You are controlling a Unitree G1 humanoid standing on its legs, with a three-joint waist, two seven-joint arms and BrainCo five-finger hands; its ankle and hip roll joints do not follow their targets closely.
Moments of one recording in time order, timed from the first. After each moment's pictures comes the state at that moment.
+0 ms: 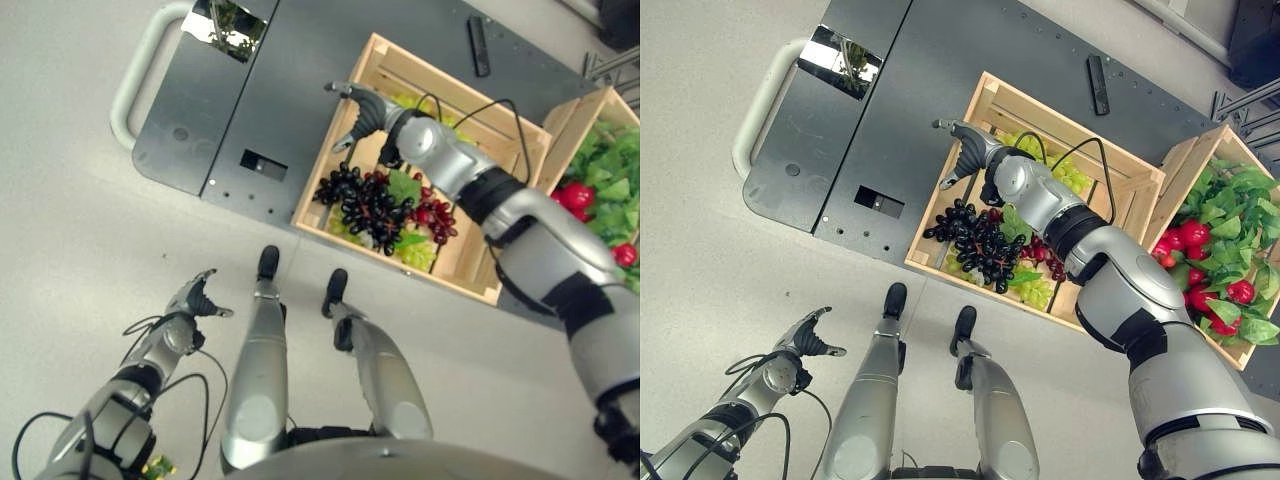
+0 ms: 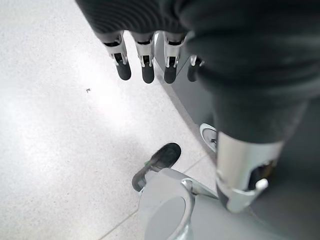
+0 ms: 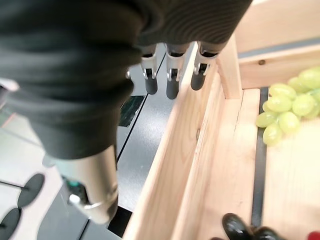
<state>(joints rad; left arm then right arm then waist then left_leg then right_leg) -0.32 0.60 -0.48 1.02 0.18 -0.17 0.23 -1.33 -0.41 0.90 0.90 0.02 -0.05 0.04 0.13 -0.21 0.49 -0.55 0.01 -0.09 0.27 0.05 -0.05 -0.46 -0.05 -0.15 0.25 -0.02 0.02</state>
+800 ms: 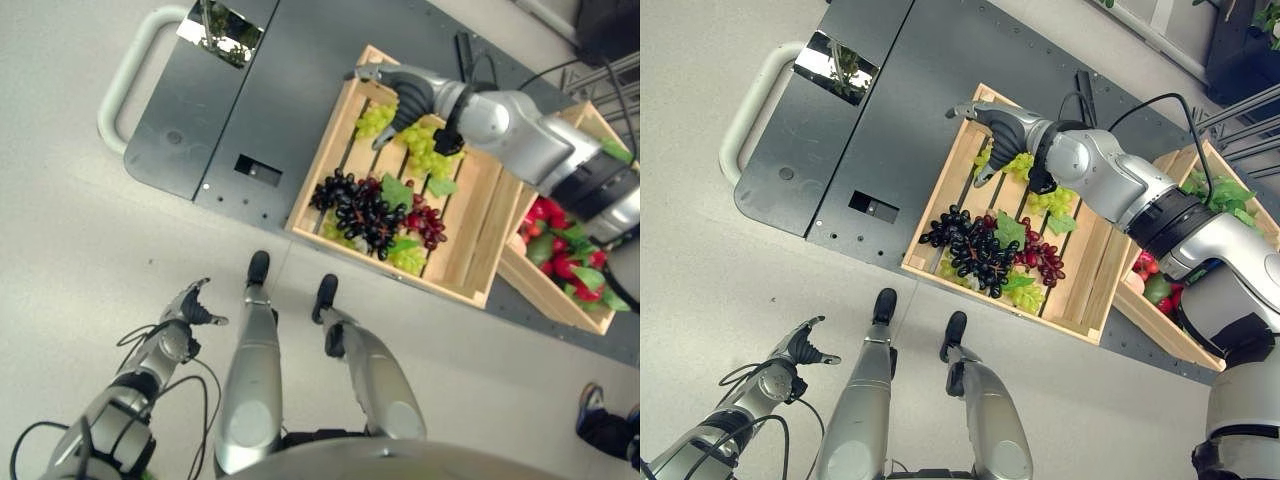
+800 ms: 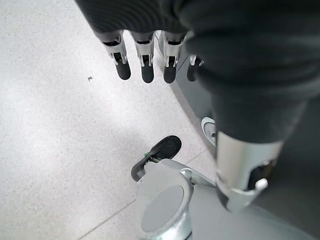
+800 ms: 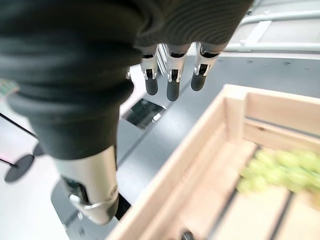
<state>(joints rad) -0.30 0.59 -0.45 1.04 0.18 -0.16 0.20 -1.36 -0.92 1.10 0.38 0.11 -0.08 0.18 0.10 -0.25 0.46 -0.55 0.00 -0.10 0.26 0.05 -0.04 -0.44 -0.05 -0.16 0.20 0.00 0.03</state>
